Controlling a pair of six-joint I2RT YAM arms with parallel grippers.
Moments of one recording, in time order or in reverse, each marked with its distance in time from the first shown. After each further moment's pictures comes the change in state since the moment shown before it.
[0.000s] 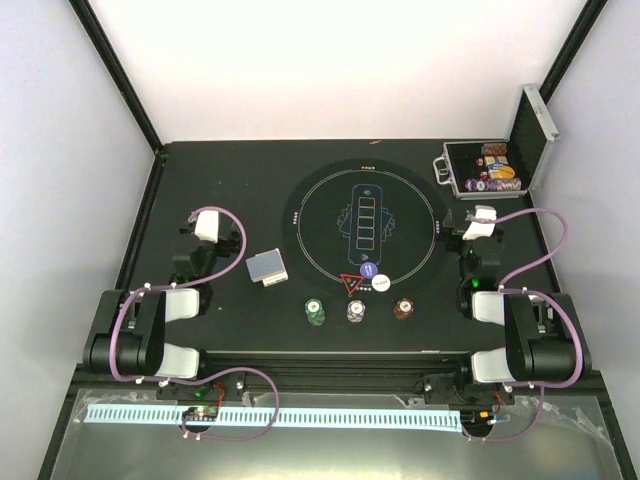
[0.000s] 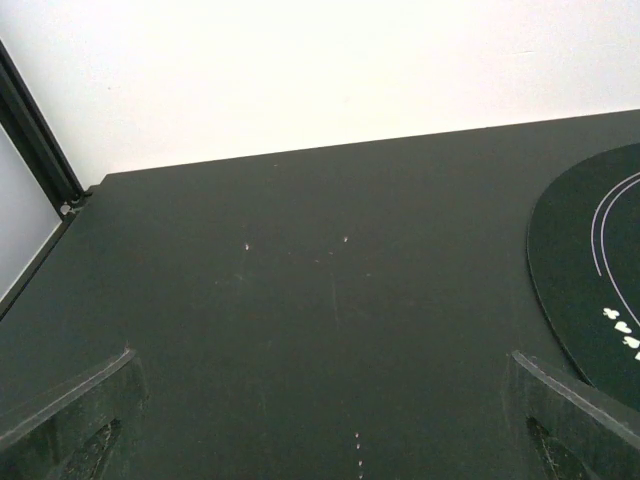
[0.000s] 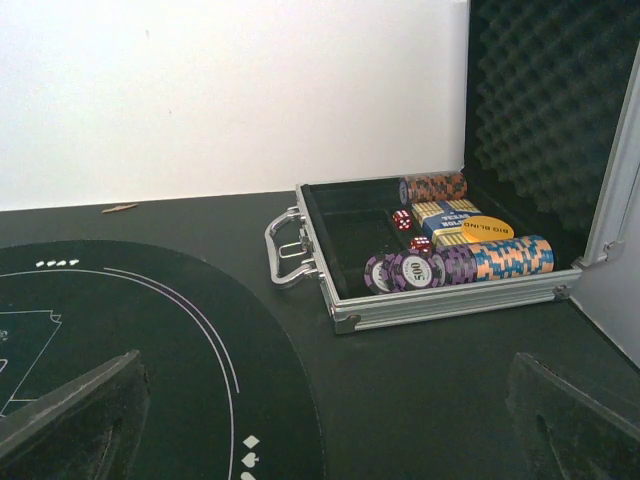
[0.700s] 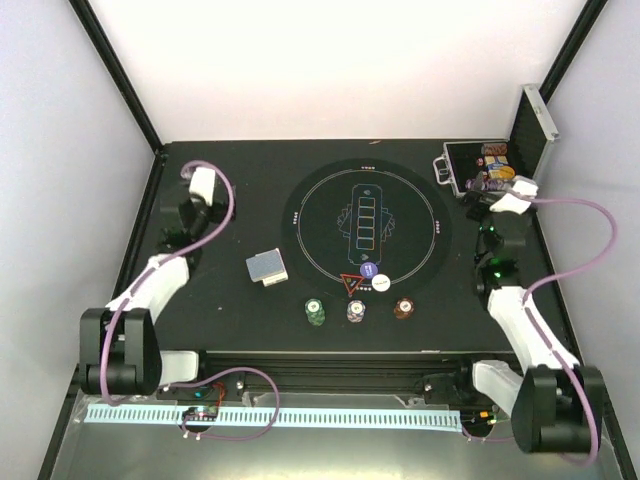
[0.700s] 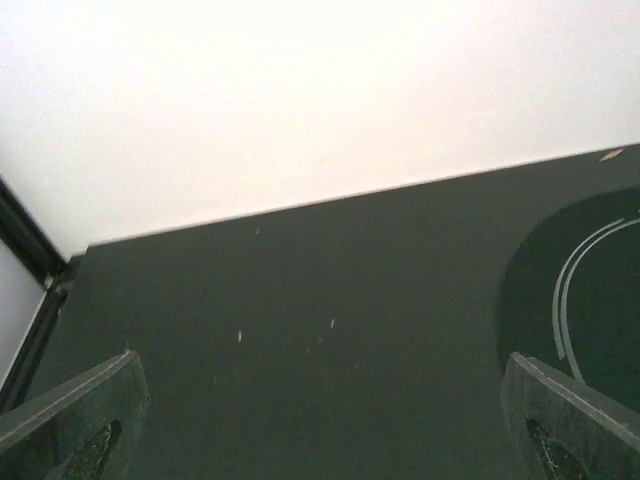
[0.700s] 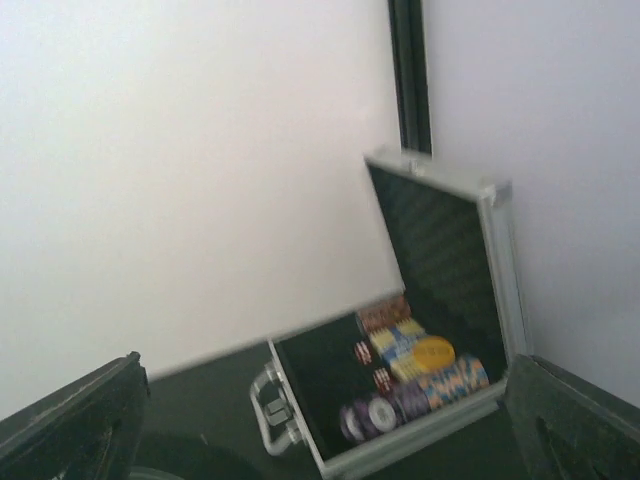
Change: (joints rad) left arm 0.012 -0.088 0.323 -0.470 0.048 0.031; right arm -0.006 -0.296 0.249 -0.451 0.164 0.132
